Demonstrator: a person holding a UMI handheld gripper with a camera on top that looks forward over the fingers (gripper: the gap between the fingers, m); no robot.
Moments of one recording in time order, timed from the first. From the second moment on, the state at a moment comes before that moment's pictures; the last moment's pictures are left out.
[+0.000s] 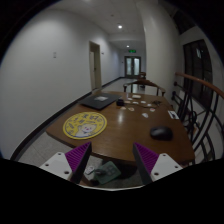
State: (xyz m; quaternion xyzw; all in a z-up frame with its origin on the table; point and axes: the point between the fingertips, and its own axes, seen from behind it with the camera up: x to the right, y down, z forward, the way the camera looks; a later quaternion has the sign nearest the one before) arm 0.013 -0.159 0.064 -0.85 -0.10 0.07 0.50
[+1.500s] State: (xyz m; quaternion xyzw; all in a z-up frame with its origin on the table) arm 0.259 0.074 0.035 -0.88 0.04 -0.04 0.48
